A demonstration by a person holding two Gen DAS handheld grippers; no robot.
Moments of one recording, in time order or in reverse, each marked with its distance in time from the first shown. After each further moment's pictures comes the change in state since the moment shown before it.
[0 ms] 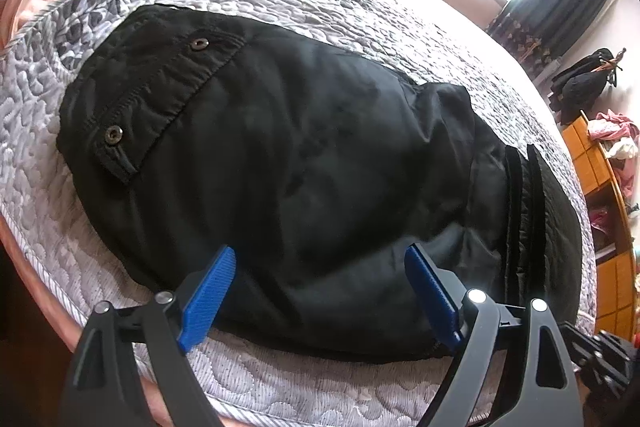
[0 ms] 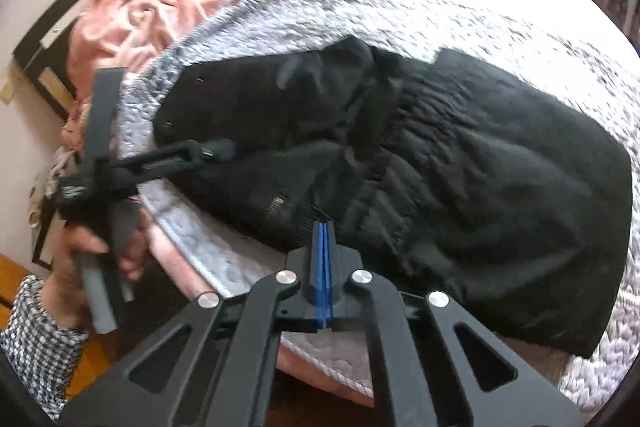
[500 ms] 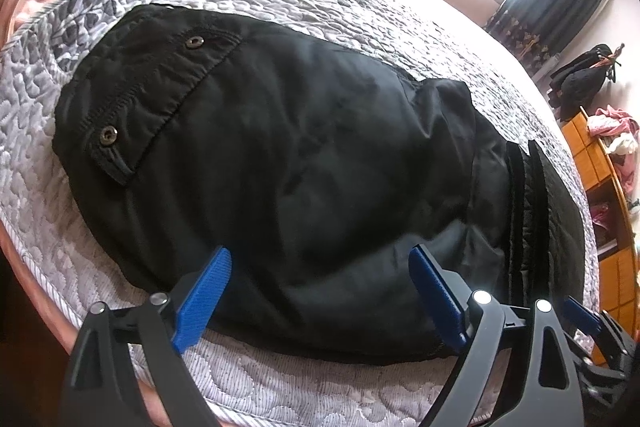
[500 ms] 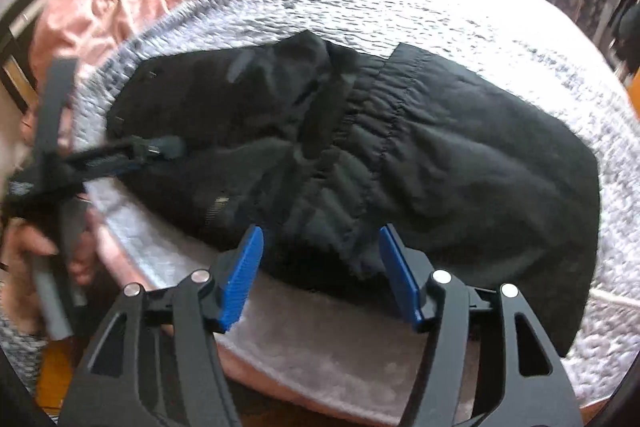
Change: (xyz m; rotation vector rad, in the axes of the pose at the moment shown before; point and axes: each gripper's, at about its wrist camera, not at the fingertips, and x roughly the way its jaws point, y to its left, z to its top) left arm 0.004 0.000 -0.001 0.008 0.000 -0.001; right arm 0.015 -0.004 -0.004 -0.034 -0.017 -0.200
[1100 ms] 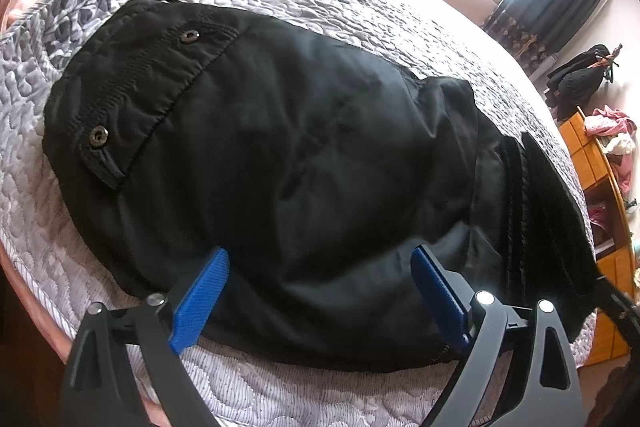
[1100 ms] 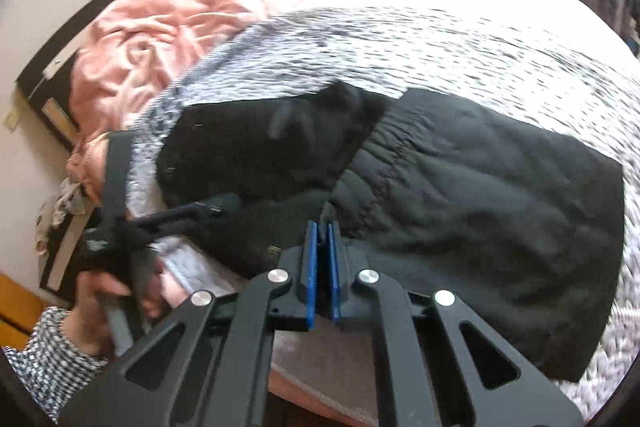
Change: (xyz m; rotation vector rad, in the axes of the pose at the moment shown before) left arm 0.009 0.004 0.002 0.003 0.005 -0.013; right arm -0.026 -0.005 0.032 0.054 -0.086 0.256
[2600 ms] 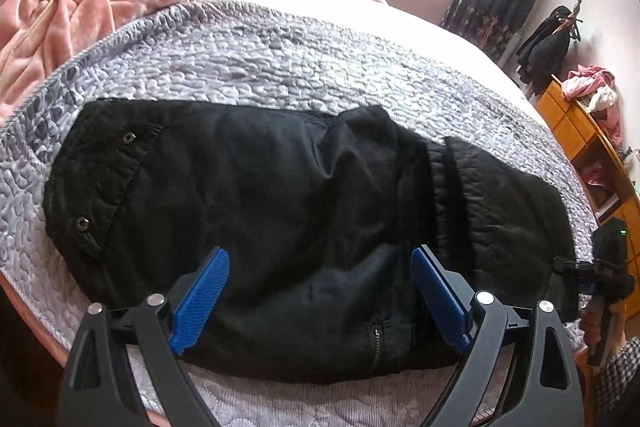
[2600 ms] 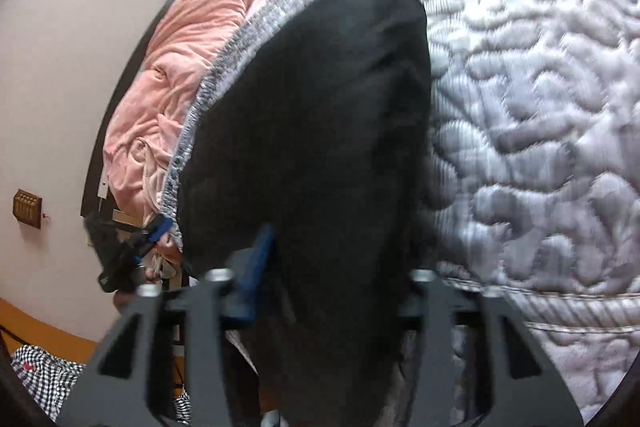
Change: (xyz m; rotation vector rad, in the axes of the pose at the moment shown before) left arm -0.031 -0.073 0.006 0.193 -0.099 0.007; right arm -0.021 -0.287 -0.068 0.494 0.052 0.370
